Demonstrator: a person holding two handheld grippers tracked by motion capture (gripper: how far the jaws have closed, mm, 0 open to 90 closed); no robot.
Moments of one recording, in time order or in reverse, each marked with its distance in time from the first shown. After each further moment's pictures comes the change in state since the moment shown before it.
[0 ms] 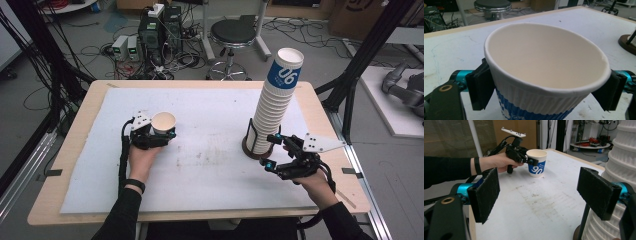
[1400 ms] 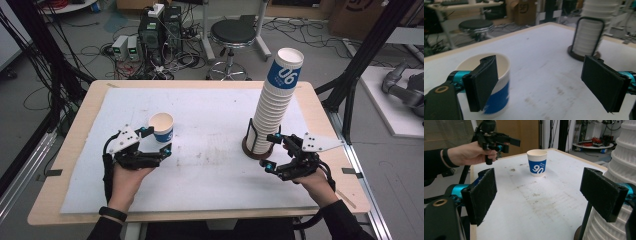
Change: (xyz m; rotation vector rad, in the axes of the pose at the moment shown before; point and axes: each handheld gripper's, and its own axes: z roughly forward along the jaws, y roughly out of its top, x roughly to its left) left arm -0.065 0.025 -0.084 -0.146 -0.165 0.121; right arm -0.002 -0.001 0.001 0.000 0.017 -0.006
